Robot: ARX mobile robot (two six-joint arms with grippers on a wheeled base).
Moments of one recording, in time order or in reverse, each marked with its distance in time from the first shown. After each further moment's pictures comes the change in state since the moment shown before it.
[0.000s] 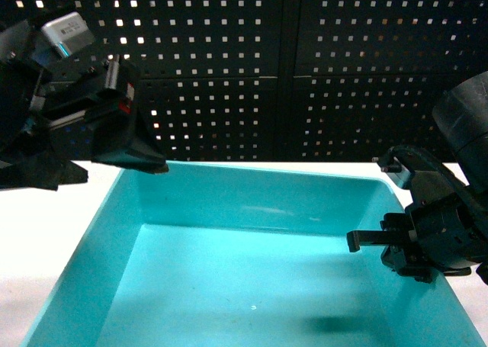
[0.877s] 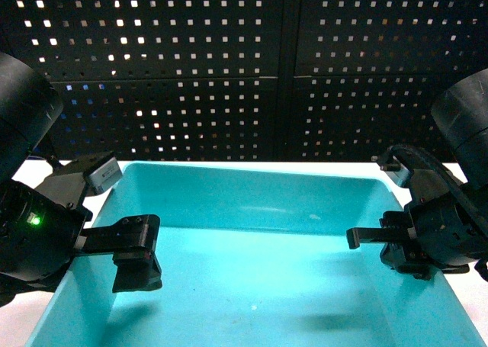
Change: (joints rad) left arm -0.018 0.266 -0.101 0.120 -0.095 0.046; right arm -0.009 0.017 0.022 -0.019 -0.009 -0.003
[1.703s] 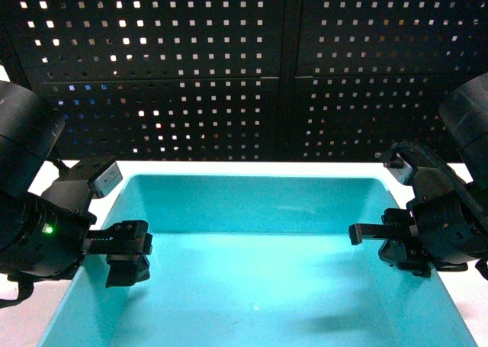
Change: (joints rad) left arm 0.053 0.131 0.000 0.192 -0.047 0.086; right arm -0.024 0.000 -0.022 0.049 -0.029 0.001
